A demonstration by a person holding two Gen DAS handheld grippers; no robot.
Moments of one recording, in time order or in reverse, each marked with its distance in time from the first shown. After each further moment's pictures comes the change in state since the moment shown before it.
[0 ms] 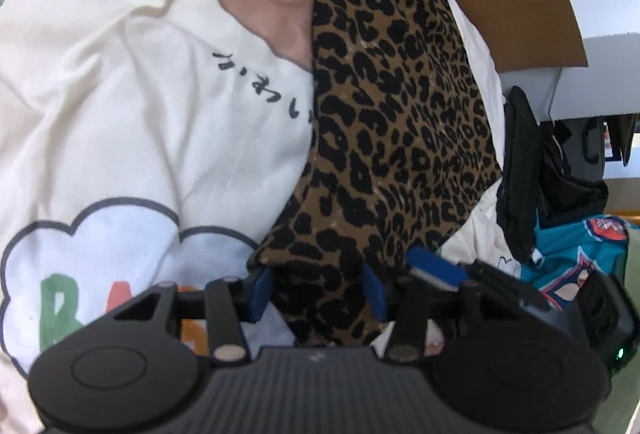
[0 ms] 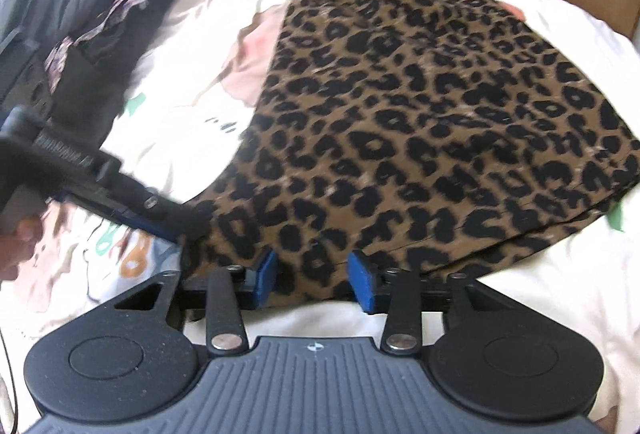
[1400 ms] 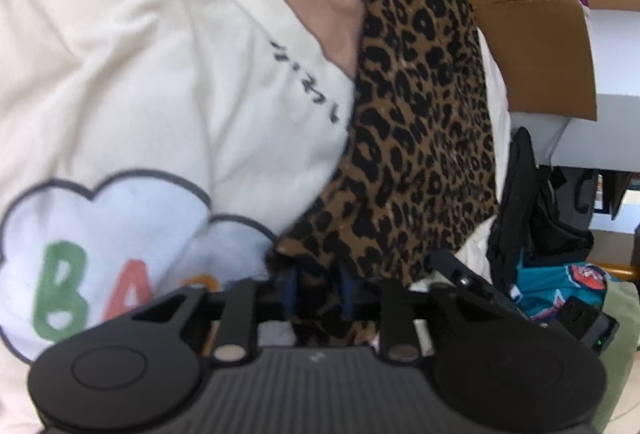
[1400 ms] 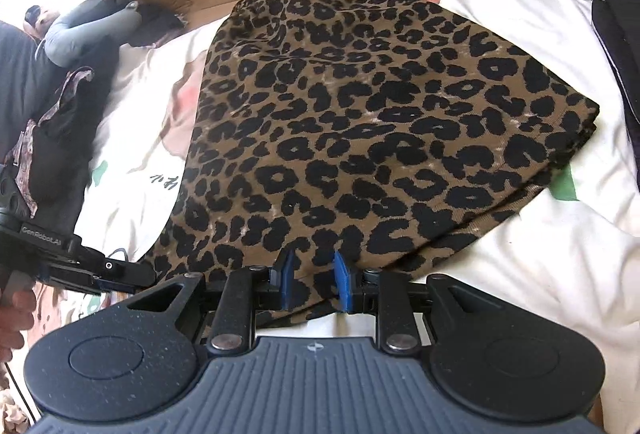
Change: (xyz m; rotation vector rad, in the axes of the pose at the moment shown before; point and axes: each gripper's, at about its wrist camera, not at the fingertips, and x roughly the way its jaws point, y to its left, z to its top) left arm 0.001 0.025 -0.010 -0.179 -0.037 -0.068; right arm -0.011 -0.063 0.003 0.236 -0.065 -0.021
